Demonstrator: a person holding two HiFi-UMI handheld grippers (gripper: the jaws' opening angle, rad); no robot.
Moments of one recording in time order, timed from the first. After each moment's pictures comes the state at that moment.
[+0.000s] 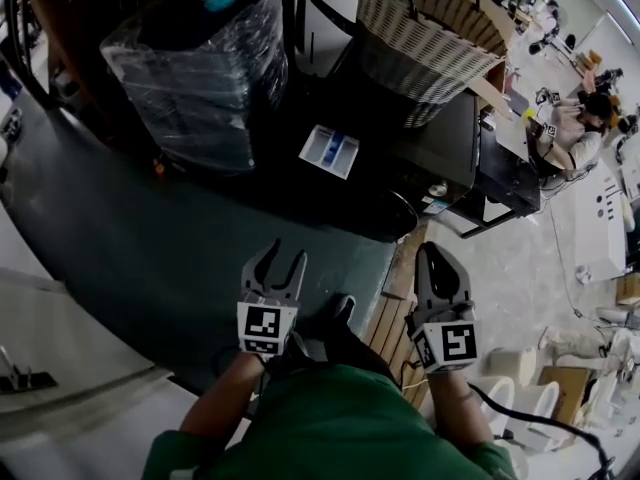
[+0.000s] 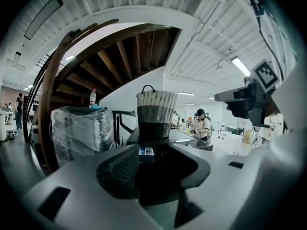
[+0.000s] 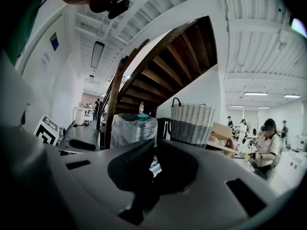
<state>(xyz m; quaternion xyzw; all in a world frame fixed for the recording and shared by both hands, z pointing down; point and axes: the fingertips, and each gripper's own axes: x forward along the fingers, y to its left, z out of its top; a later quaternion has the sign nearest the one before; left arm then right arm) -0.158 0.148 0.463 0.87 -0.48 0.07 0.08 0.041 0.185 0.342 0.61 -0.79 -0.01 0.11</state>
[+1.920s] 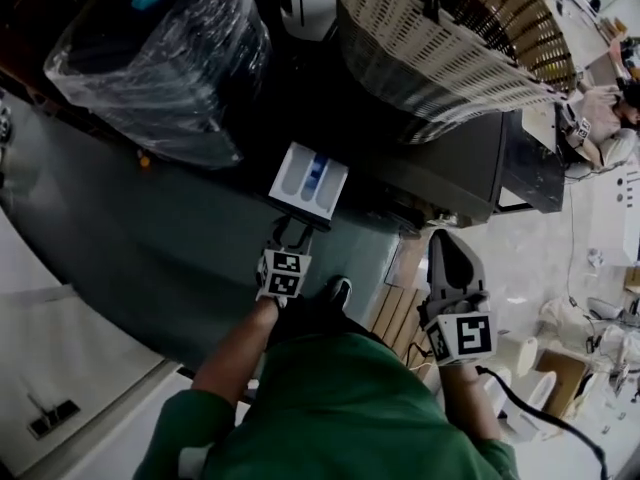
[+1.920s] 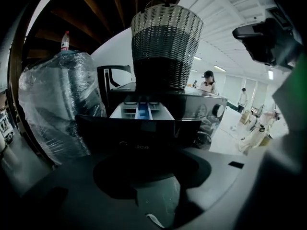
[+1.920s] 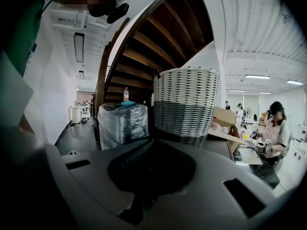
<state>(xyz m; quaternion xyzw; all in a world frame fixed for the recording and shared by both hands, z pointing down) -0.046 -0.095 0.689 0.84 -0.43 0.28 0.20 0.154 -0.041 0.412 0.61 -0.77 0.09 0.16</state>
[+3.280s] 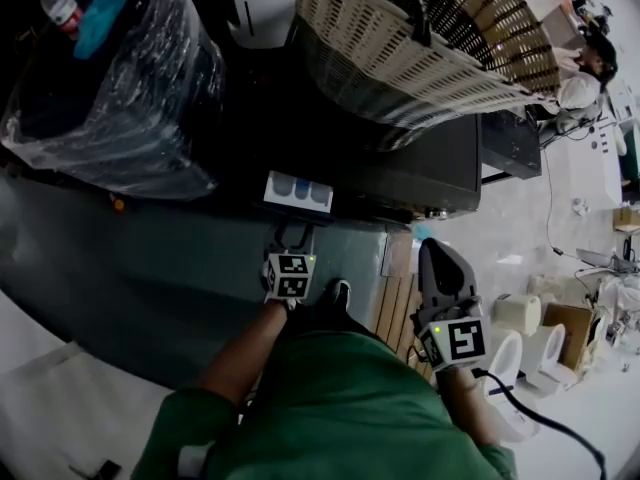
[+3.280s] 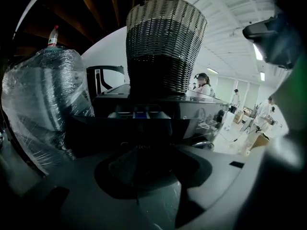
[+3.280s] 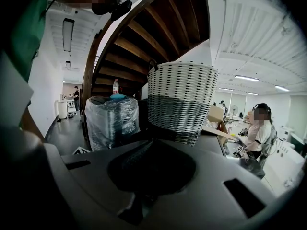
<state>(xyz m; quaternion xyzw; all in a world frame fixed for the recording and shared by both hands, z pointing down) -0.019 -0.161 0.689 0.86 -0.39 0.27 0.18 0.133 -0.061 0.421 0.66 -0.71 0.11 0.20</state>
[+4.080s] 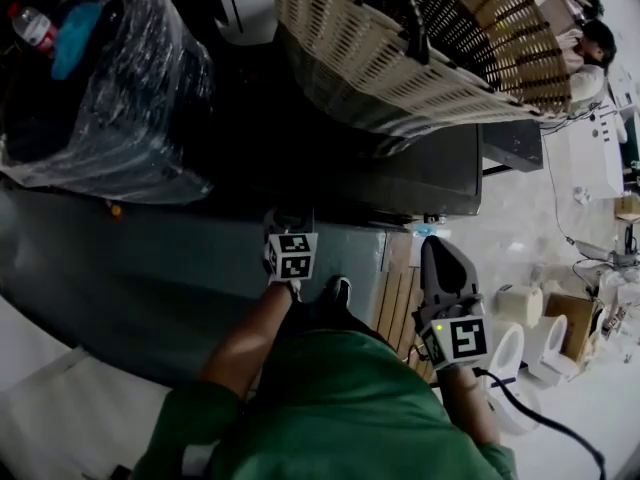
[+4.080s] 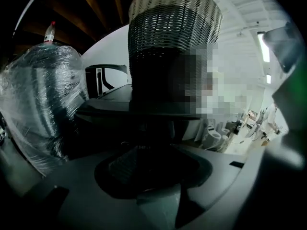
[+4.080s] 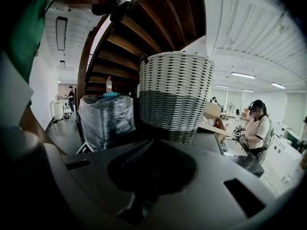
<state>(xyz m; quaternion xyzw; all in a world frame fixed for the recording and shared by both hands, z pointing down) 0.016 -0.229 0.693 0.85 -0.41 0.27 0.19 0.163 -0.094 0.431 0.68 -0.70 0.13 0.18</state>
